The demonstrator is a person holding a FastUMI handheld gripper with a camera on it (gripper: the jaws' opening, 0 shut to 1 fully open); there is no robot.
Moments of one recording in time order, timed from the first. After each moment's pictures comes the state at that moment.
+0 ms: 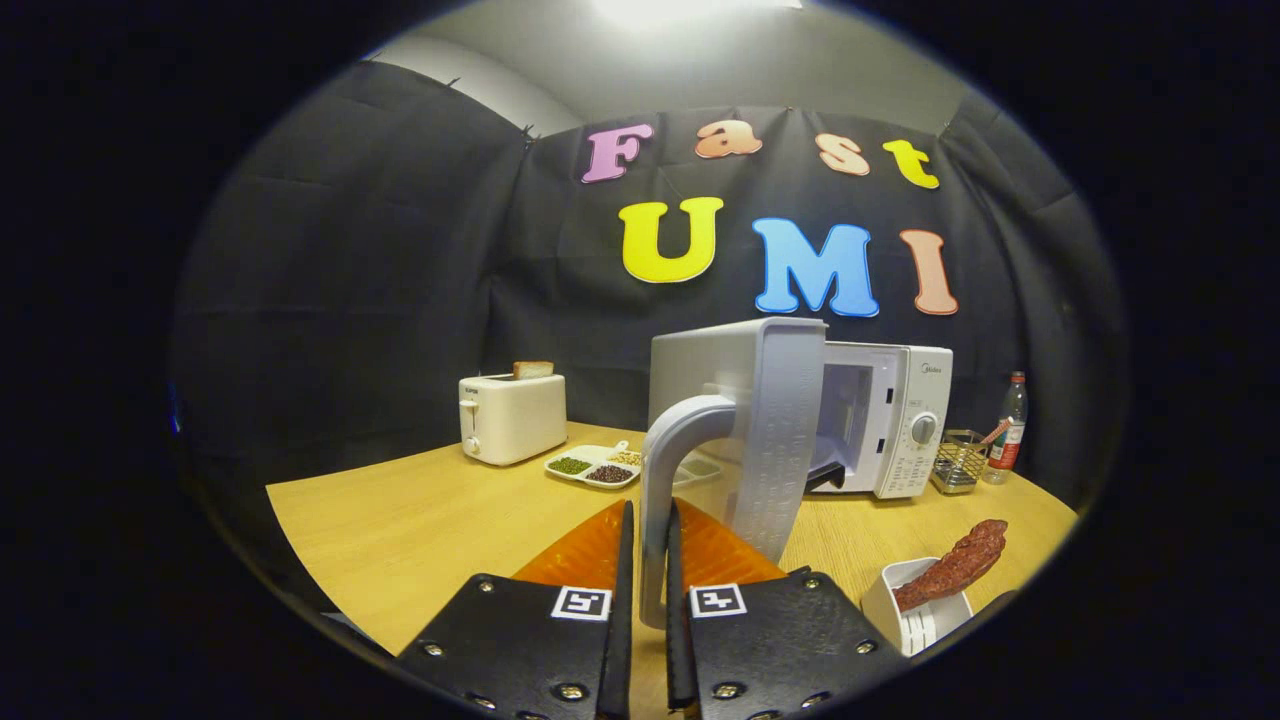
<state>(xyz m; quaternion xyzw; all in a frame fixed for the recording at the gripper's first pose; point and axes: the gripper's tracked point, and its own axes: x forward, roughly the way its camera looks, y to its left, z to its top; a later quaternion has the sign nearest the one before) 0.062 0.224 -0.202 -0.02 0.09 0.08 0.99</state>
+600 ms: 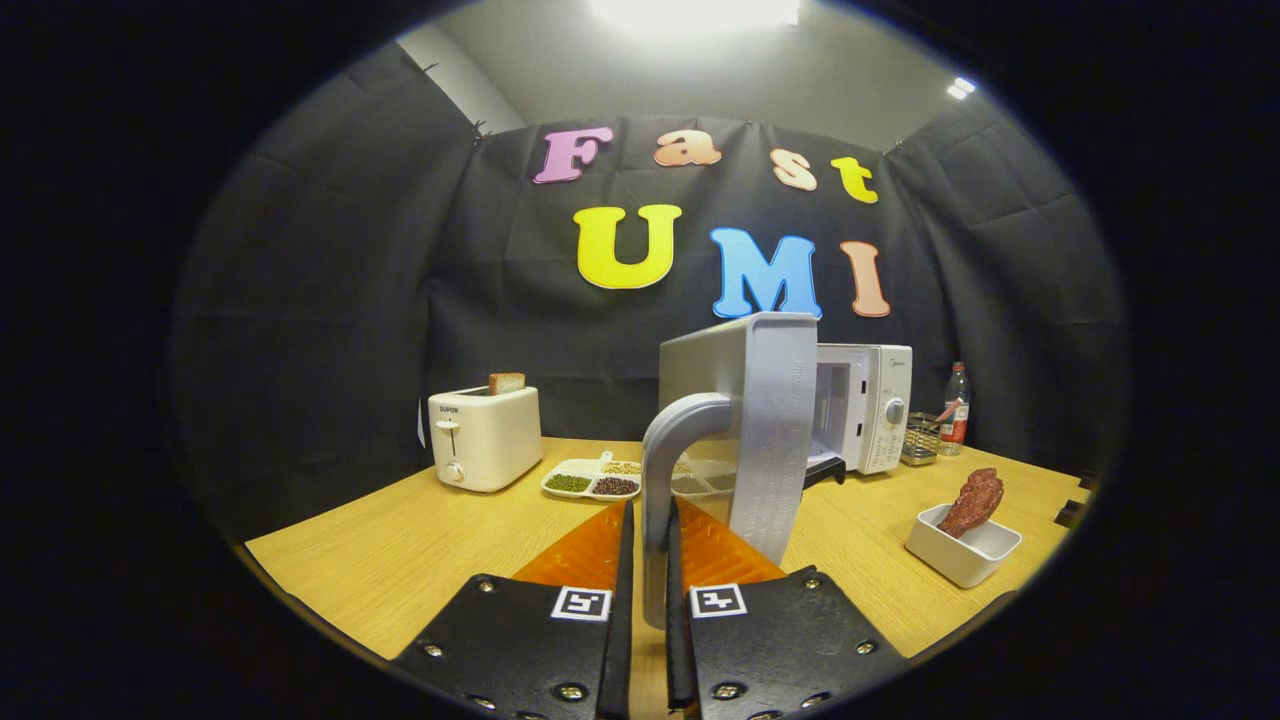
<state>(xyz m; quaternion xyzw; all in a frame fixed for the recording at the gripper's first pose) 0.064 0.322 -0.204 -0.01 0.08 -0.04 1.00</state>
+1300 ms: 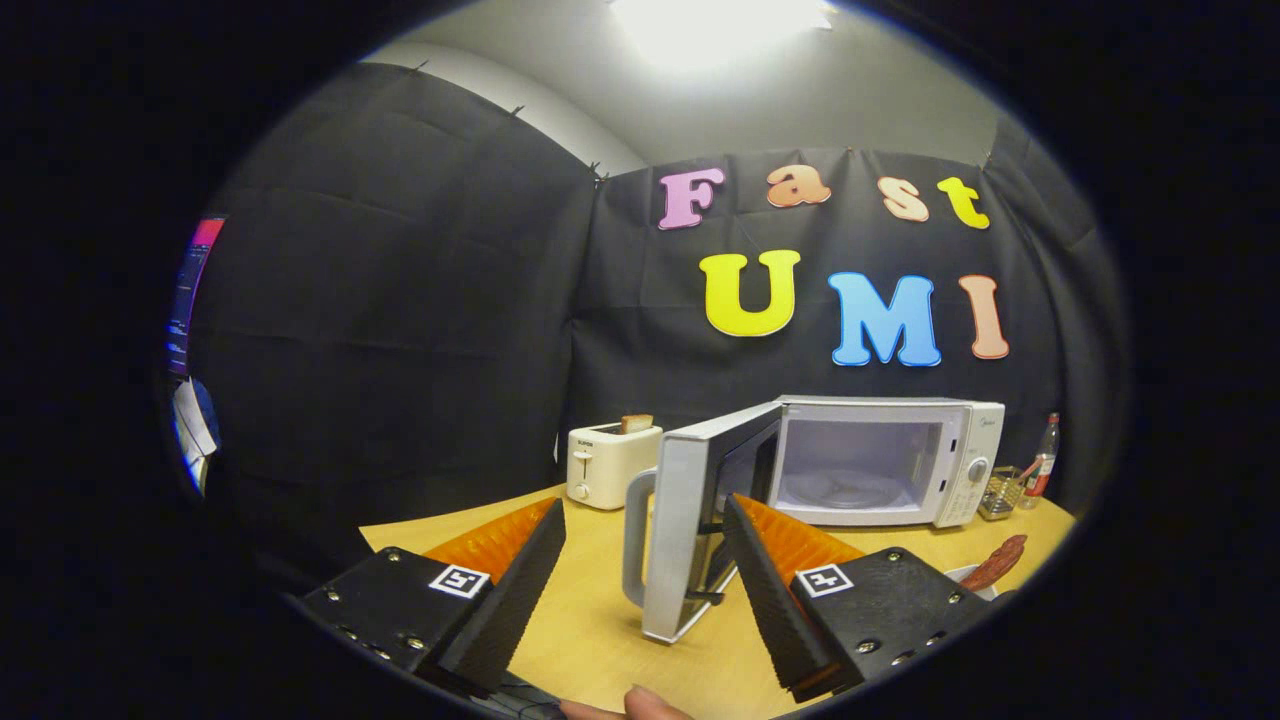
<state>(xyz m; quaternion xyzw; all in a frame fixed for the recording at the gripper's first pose) -0.007 0.296 -0.129 -0.04 0.02 0.19 0.98</state>
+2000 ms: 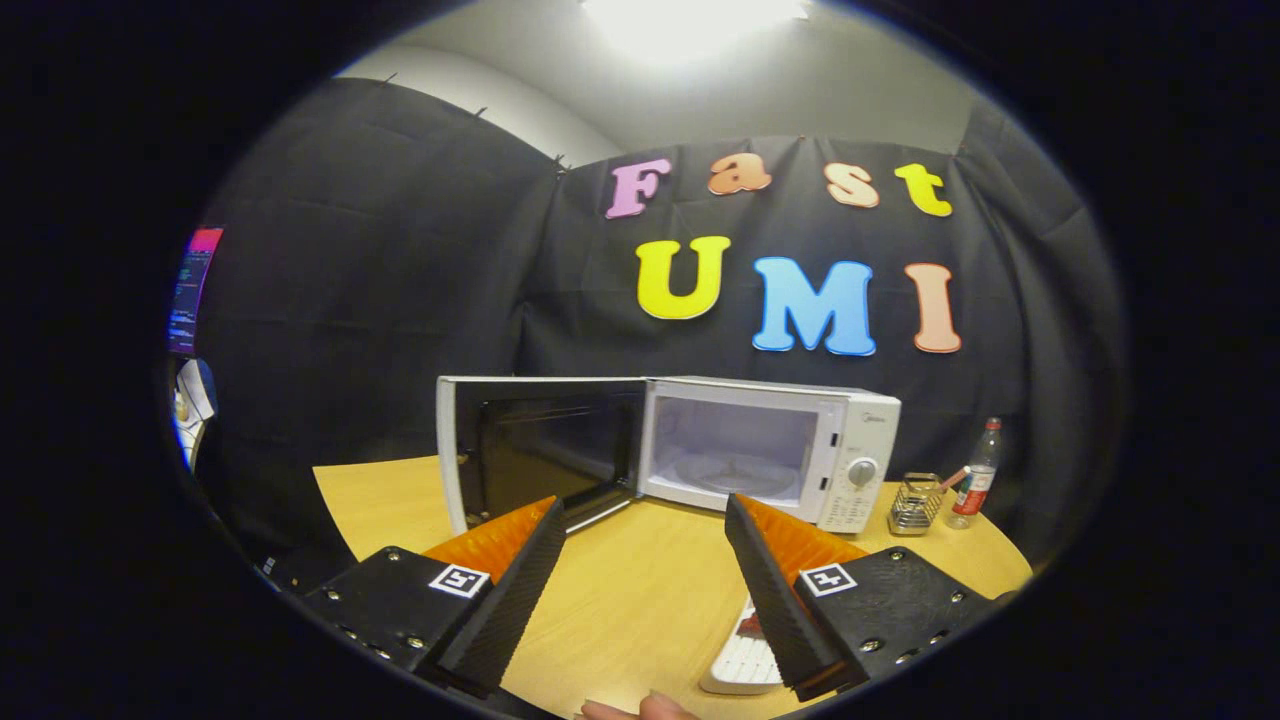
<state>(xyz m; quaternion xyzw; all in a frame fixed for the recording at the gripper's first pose) 0.007 0.068 -0.151 -0.02 0.06 0.15 0.99</state>
